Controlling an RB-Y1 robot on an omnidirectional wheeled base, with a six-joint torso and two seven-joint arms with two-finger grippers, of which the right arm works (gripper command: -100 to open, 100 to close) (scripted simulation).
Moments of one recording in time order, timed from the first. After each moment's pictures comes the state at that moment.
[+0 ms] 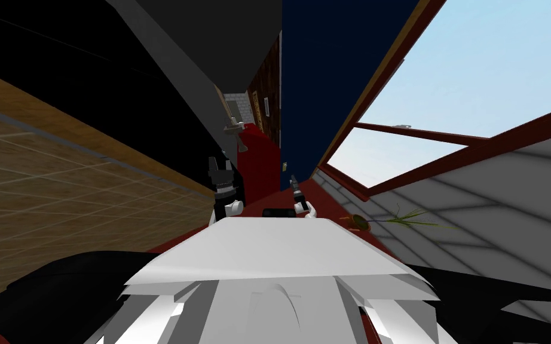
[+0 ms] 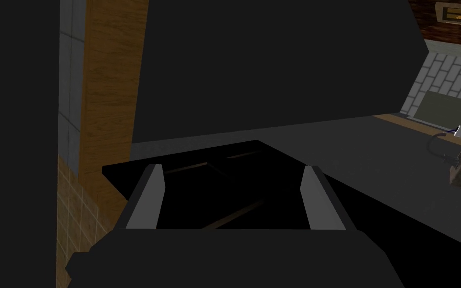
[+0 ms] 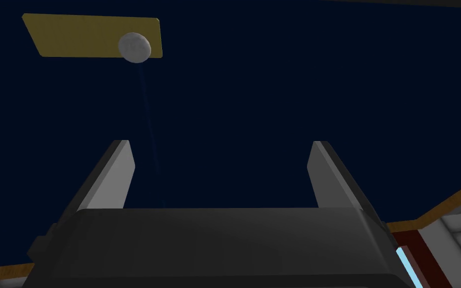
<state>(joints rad) 0.07 -0.06 0.21 -1.11 0.02 -0.68 -0.02</state>
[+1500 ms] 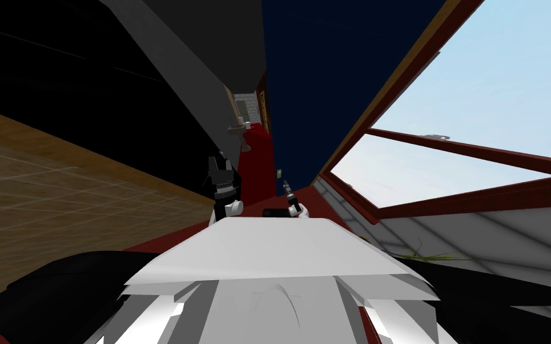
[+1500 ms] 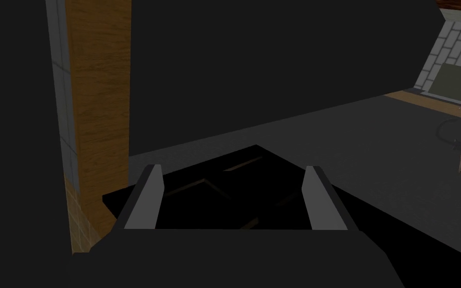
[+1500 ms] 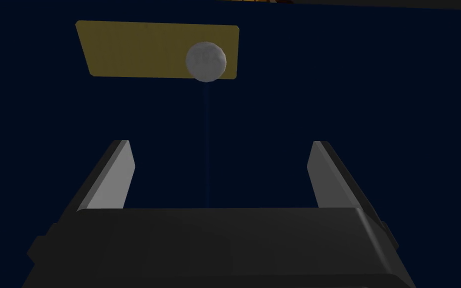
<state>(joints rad) -0.04 0.03 0.26 -0.79 0.05 -0.75 -0.01</state>
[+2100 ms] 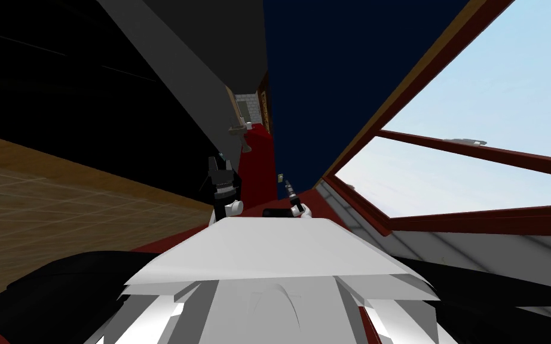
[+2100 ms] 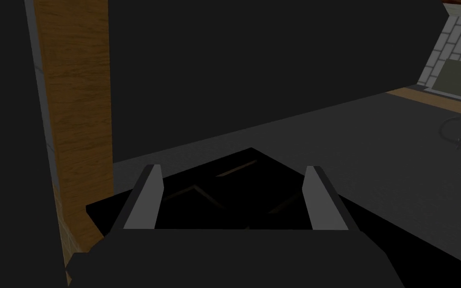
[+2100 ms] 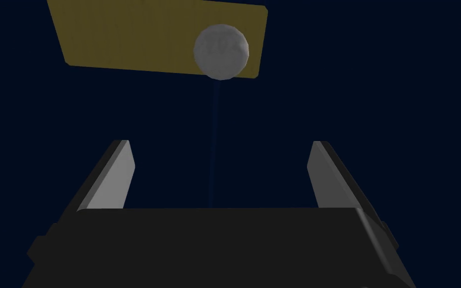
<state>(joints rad) -0.06 -0.01 0.25 -0.75 0.05 -0.76 -0.01</state>
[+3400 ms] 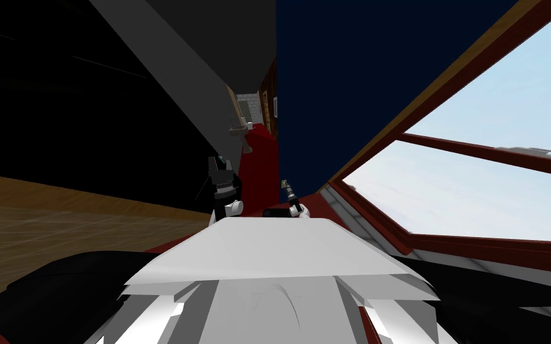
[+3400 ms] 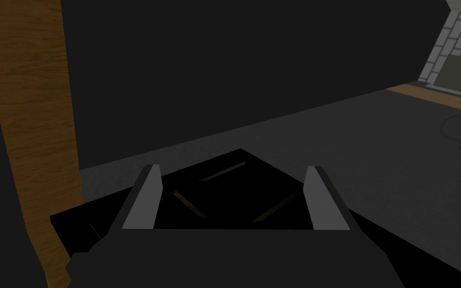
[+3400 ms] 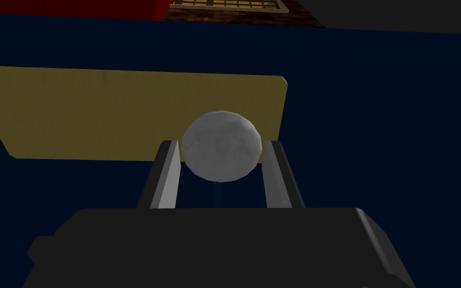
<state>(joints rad) -0.07 0.02 0.24 -0.72 0.04 -0.77 -0.01</state>
